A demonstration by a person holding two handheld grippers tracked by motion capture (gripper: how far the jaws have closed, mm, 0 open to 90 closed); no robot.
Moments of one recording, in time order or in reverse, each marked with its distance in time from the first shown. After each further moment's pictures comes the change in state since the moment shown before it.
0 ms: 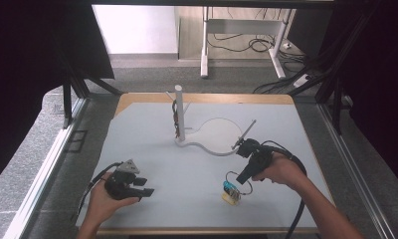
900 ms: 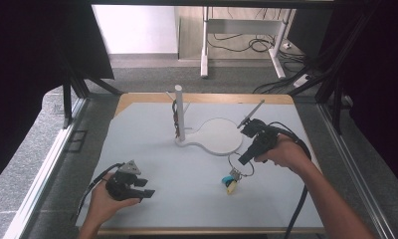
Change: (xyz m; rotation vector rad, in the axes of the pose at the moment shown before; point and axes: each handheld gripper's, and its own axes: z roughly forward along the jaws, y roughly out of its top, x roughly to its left) left arm -0.001 0.000 0.003 0.014 0.003 0.013; right arm -0.015 0.018 -0.040 -0.083 -0.041 0.050
